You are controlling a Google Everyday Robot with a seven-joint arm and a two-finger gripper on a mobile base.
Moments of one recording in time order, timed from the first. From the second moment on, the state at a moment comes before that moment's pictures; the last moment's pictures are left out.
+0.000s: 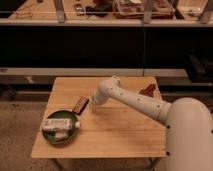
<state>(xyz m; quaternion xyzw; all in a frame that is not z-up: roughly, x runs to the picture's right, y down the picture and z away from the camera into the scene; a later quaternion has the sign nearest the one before) -0.078 0.107 0.918 0.02 -0.33 -0.73 0.60</state>
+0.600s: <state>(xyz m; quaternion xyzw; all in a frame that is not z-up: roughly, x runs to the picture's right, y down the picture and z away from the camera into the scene) -0.129 0.095 0.915 0.03 -0.33 -0.74 0.58</state>
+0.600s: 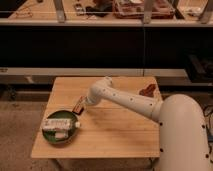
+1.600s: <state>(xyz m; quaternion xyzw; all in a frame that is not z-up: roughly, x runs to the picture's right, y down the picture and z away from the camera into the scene) -0.183 0.036 0.940 0.05 -0.30 -0.75 0.59</state>
